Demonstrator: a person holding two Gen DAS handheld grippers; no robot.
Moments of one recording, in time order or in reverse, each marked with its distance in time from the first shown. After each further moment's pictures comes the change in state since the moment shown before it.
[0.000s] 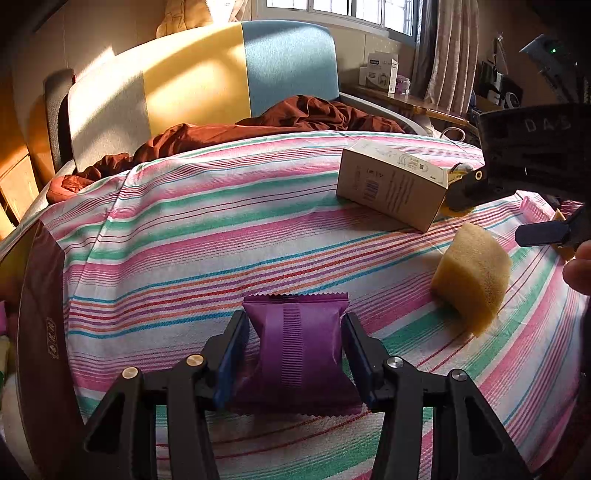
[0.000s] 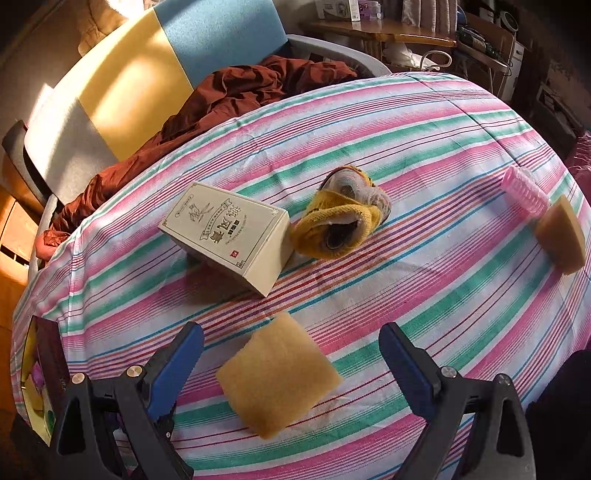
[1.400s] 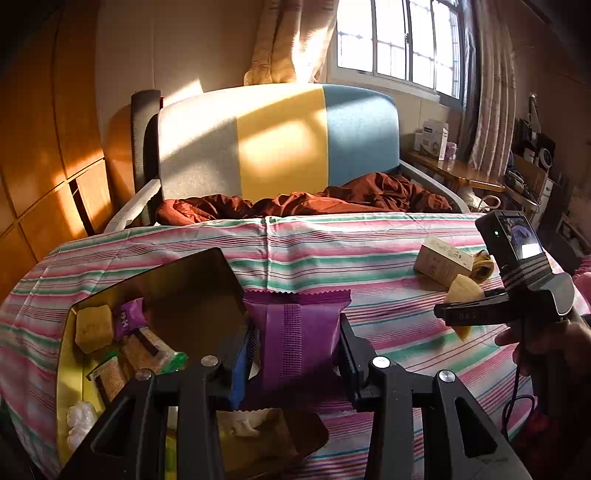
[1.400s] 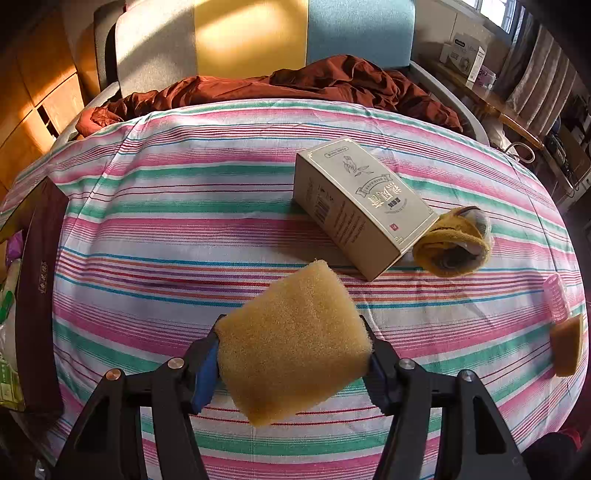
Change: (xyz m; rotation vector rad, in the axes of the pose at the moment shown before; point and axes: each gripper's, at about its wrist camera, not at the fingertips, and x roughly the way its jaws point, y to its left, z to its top) left arm -0.172 0.113 -0.016 -0.149 -0.195 0.170; right arm 0.019 0.097 -0.038 -0.469 -0.014 -0.028
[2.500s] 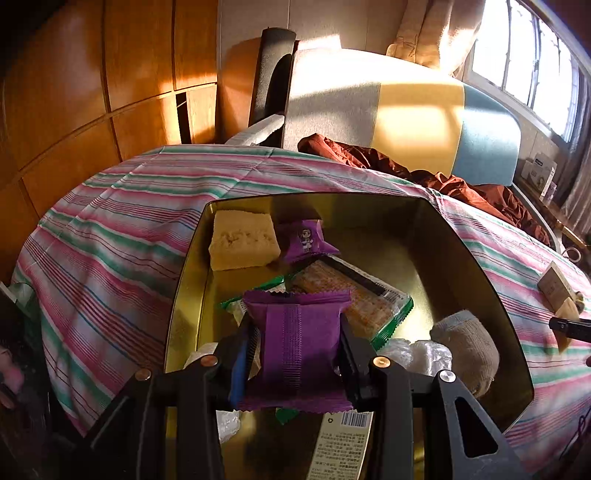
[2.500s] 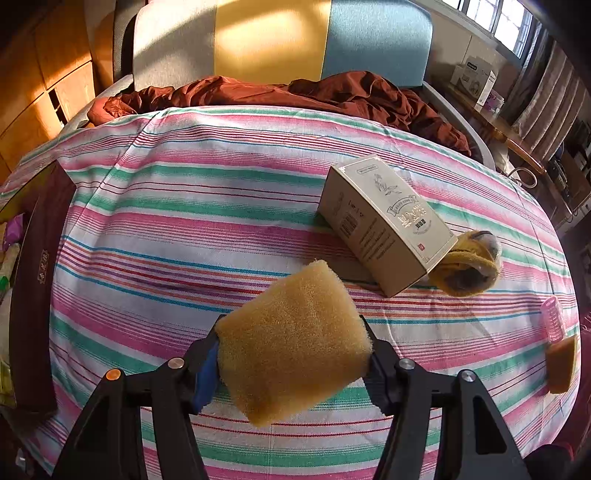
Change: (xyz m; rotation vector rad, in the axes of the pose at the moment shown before) left arm 0.018 0.176 -0.068 -0.310 0.139 0.241; right arm -0.010 0.018 -0.005 -0.054 -0.060 -0.018
